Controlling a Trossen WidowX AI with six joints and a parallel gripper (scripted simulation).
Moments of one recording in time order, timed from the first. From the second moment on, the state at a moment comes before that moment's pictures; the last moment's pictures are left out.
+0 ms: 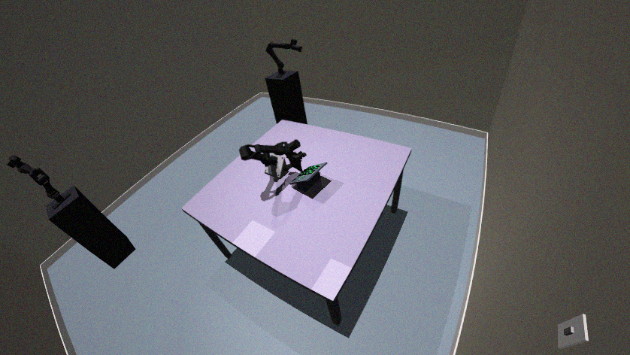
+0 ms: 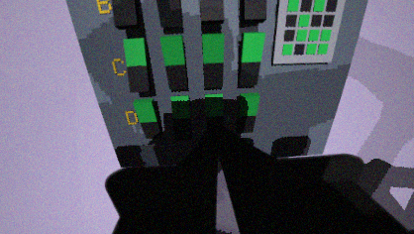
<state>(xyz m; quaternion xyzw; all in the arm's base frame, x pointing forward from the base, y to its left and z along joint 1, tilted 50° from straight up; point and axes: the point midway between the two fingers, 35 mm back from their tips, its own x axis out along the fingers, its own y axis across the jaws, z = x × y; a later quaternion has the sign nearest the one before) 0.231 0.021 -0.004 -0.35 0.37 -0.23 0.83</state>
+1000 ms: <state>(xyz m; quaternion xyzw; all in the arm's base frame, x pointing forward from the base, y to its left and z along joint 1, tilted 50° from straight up) 0.233 0.018 -0.006 -0.35 0.37 -0.23 0.83</state>
